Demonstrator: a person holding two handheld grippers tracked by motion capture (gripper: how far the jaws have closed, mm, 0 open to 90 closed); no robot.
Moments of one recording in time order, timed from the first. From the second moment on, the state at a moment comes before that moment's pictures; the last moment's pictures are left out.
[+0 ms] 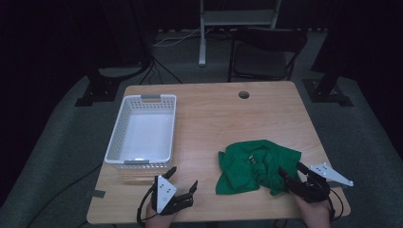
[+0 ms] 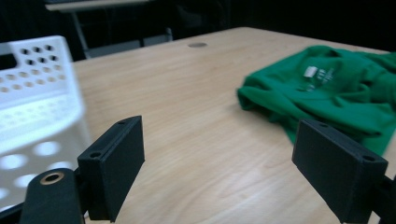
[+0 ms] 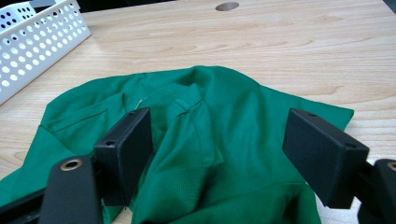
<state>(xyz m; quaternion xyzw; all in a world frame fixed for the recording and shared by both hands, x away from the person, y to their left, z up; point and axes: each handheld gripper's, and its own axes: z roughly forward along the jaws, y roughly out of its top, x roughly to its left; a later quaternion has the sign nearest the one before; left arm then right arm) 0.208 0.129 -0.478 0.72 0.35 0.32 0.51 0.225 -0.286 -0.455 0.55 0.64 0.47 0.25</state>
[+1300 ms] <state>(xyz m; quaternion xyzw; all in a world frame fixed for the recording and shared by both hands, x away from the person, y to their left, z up) 0.243 0.030 -0.482 0.85 0.33 0.14 0.38 0.240 -0.274 -0.478 0.56 0.68 0.41 0.23</state>
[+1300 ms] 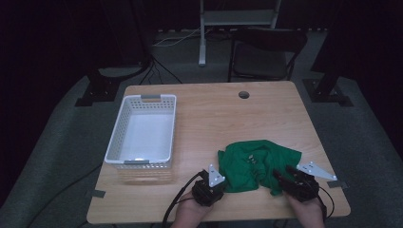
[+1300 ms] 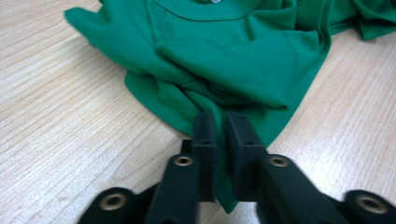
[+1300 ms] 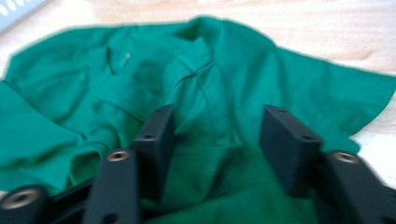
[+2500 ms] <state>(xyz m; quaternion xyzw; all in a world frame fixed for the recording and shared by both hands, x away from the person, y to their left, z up) 0.225 0.095 -0.475 0.82 0.39 0.16 0.40 0.242 -0.277 -0.485 0.56 0.70 0.38 0.22</state>
